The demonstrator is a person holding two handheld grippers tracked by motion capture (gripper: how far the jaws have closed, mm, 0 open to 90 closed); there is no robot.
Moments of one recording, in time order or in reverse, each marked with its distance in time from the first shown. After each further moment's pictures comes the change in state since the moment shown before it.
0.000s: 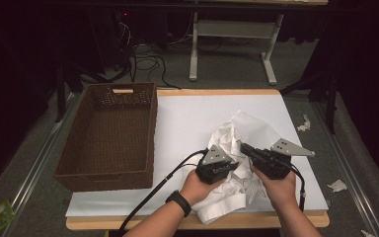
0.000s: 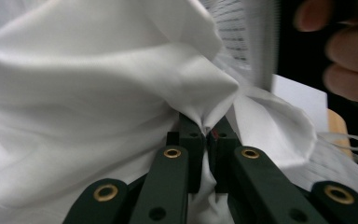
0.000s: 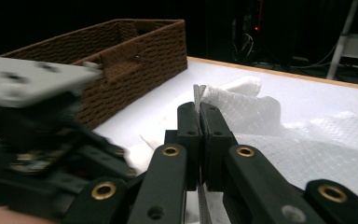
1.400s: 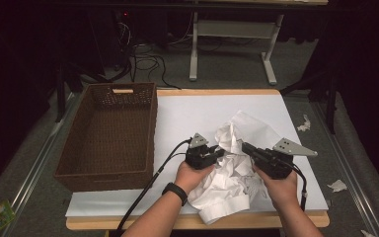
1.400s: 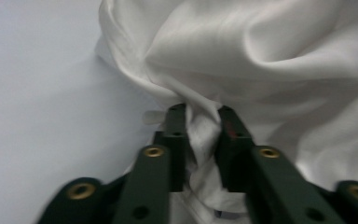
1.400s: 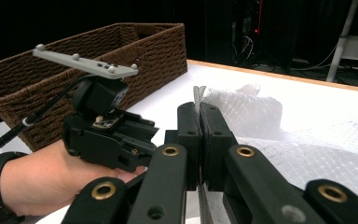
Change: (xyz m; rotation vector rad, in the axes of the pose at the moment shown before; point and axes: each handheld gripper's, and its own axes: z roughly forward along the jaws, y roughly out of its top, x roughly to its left) left arm 0.052 -0.010 -0.007 -0.037 0.142 -0.169; right arm -0.003 0.001 -0.003 -0.009 -0.007 0.006
